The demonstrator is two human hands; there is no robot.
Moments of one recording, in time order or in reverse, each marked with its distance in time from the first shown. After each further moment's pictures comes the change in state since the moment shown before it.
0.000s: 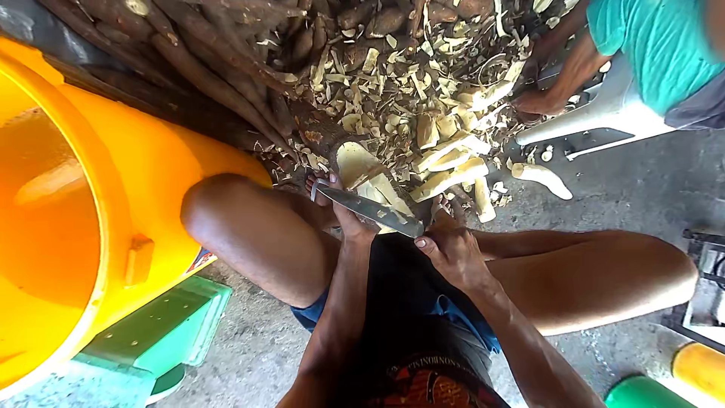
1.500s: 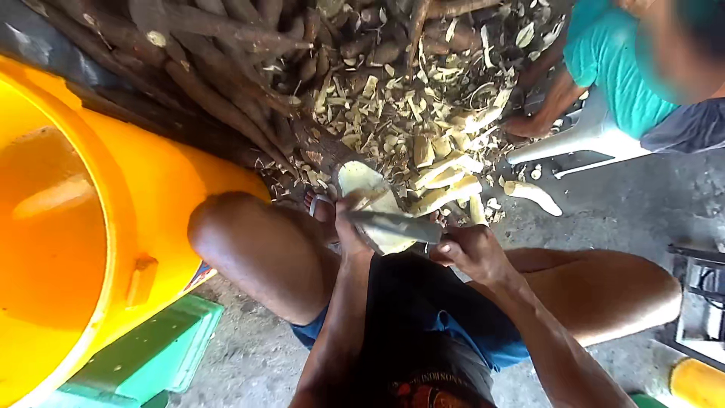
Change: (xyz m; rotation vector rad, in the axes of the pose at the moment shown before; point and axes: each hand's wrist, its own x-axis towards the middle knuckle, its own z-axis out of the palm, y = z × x) left_hand 0.000 0.016 0.025 0.206 0.219 0.033; right_hand 0.031 0.032 -0.036 0.047 -0.021 -0.163
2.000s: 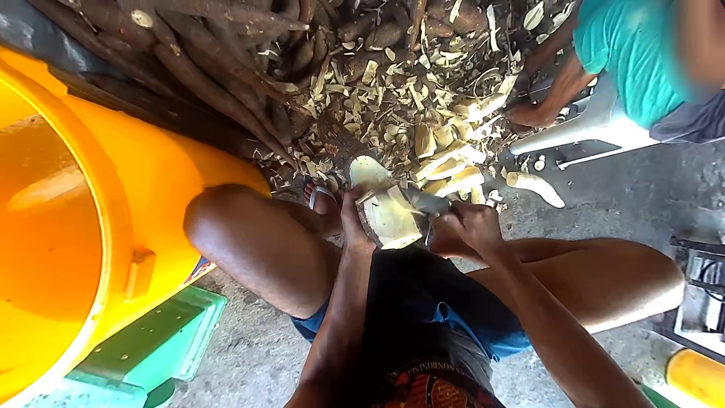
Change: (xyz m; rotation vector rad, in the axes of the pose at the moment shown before) left_hand 0.003 -0.011 -0.015 -0.107 -0.164 -0.172; right_hand 0.002 0.069 0.019 -0.380 -0.024 0.240
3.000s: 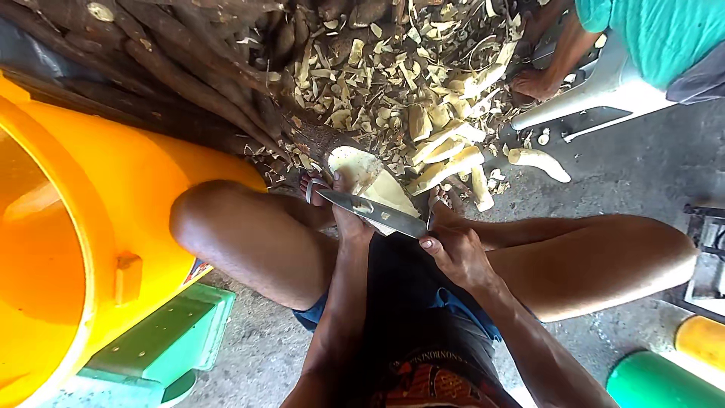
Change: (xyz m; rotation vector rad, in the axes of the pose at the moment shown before) left_hand 0.002 -0.015 -0.002 0.073 -0.047 0.154; right_hand -0.062 -0.083 -0.019 0.435 0.082 -0.098
